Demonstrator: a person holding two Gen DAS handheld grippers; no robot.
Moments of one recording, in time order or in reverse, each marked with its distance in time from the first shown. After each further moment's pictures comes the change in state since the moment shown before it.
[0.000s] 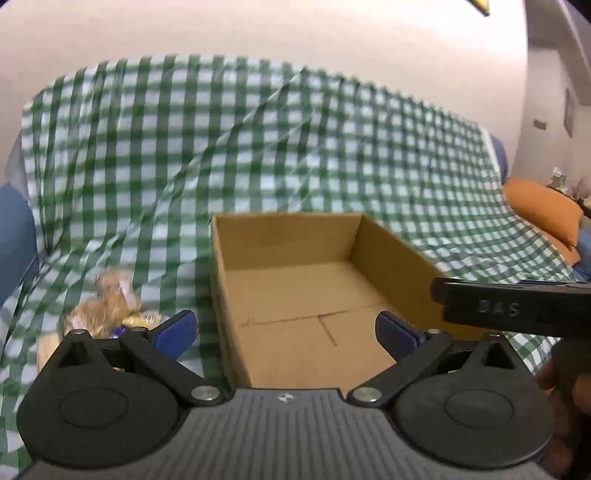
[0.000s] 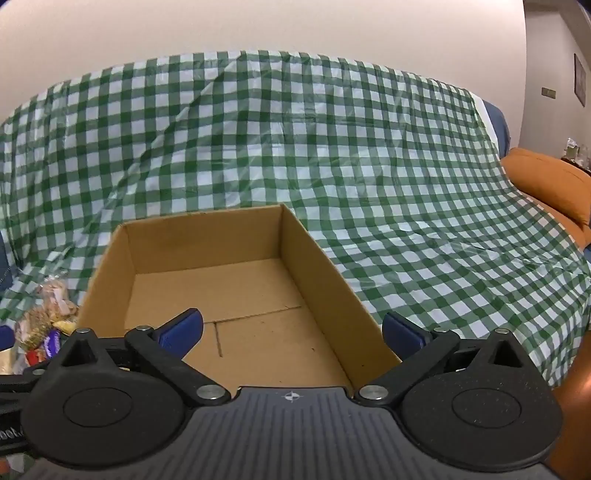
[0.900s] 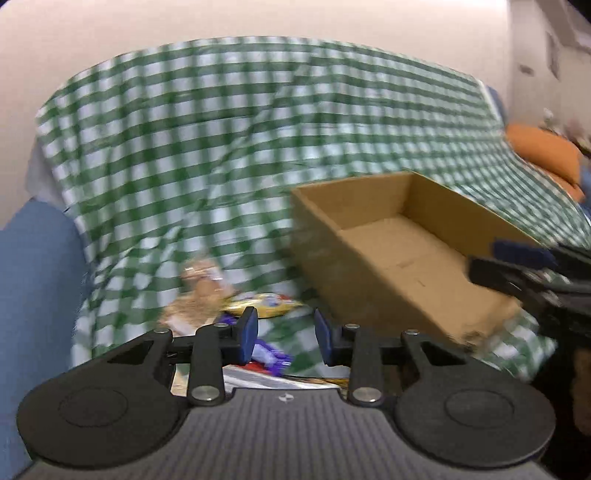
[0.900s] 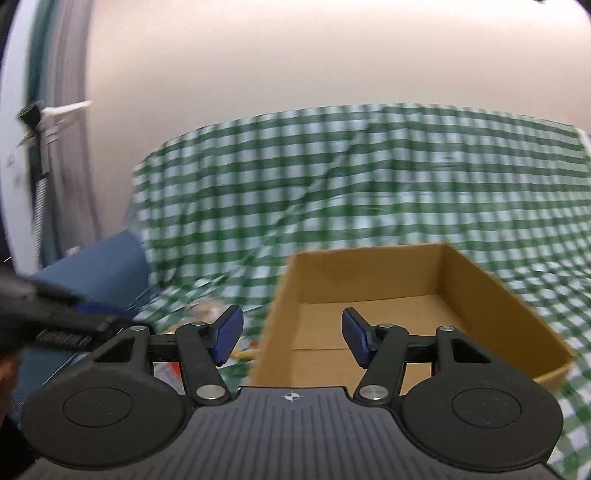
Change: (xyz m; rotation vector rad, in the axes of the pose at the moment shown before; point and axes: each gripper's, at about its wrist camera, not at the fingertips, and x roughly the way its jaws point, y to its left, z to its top) left arm -0.031 0.127 -0.013 0.125 0.112 0.055; right arm -0.044 0.079 -0.038 -0.056 -0.200 0.450
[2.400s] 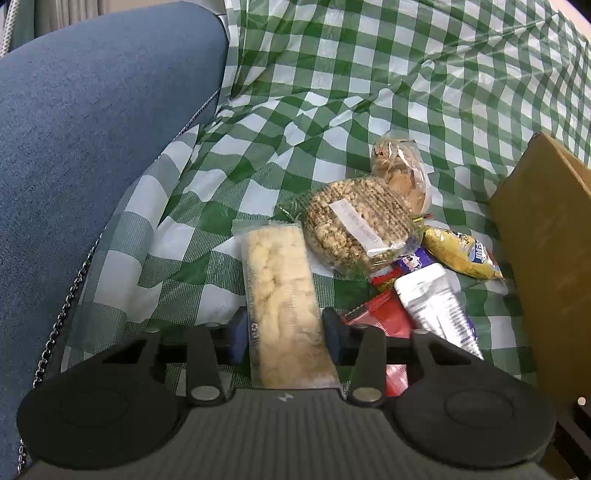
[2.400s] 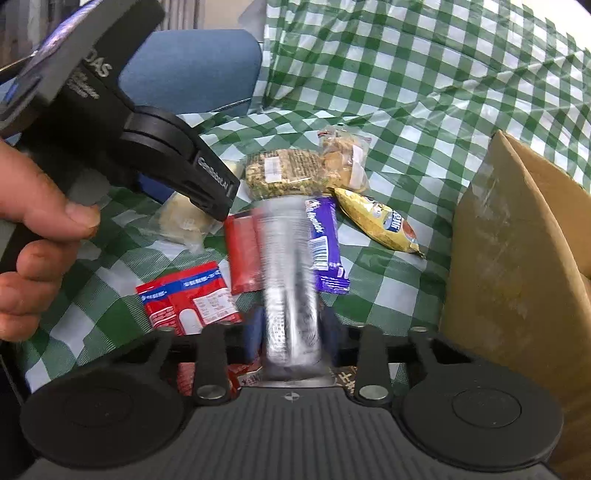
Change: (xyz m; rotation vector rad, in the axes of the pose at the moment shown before) left arm 0.111 0.110 -0.038 -0.427 0.325 0.325; right arm 0.145 0.122 -0.072 -0.387 0.461 0.203
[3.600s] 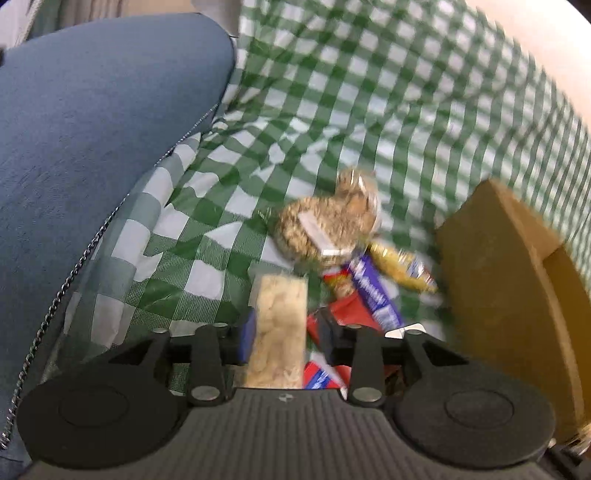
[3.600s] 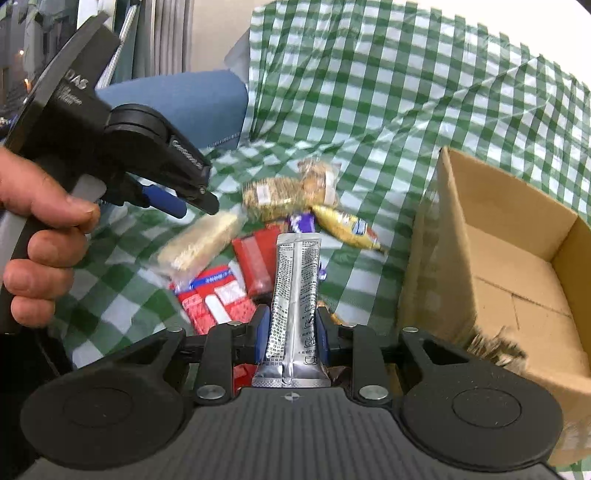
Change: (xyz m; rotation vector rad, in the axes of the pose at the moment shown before) left arm -0.035 0.008 -0.023 -0.105 -0.050 -0.134; right arm -0.069 0.001 -0.023 0.076 -0.085 -0.046
